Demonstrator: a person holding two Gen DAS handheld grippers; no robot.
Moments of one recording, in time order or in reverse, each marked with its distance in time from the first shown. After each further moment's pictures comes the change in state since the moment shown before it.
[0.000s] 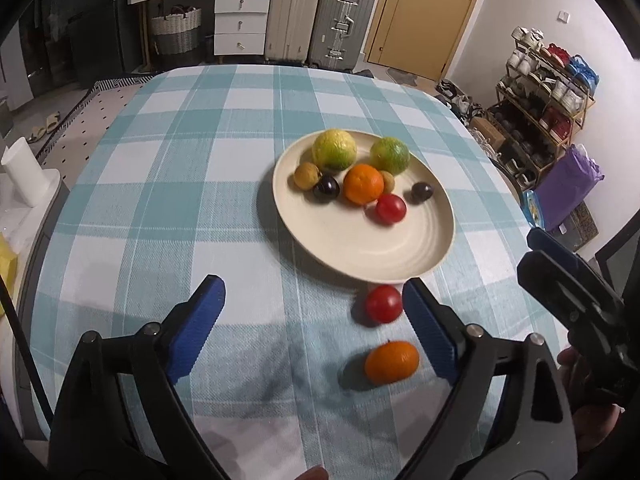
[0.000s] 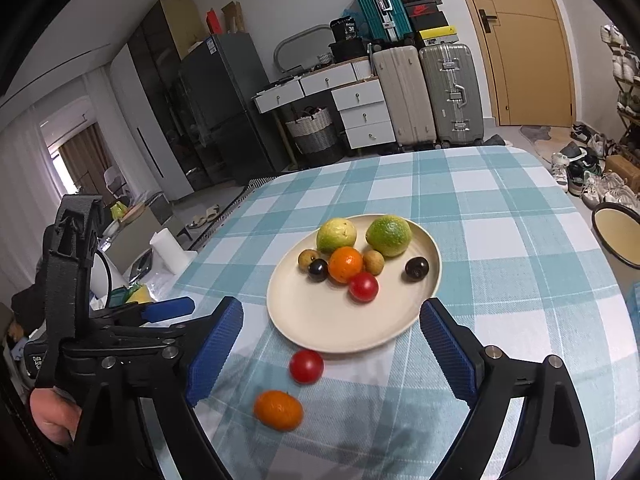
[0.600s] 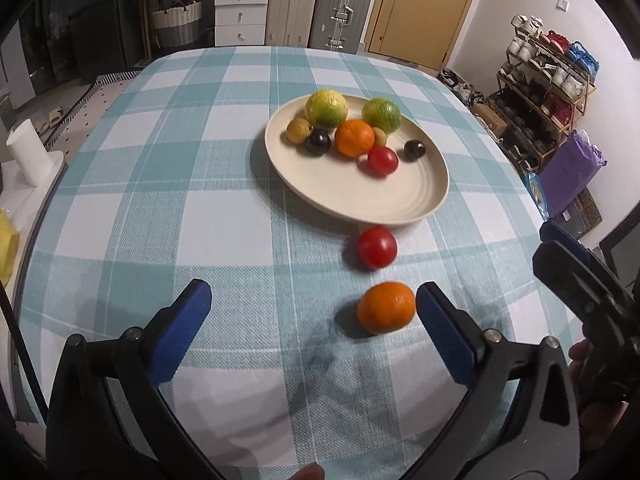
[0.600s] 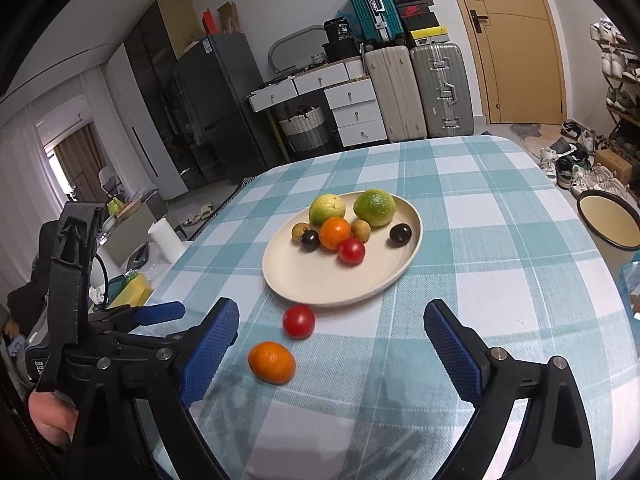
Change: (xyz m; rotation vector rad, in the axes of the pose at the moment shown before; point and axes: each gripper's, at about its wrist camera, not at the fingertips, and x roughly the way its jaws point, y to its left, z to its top) left arm 0.003 -0.013 -0.045 0.013 0.034 0.013; right arm -0.028 -0.004 -0.037 0.010 0.001 -0.025
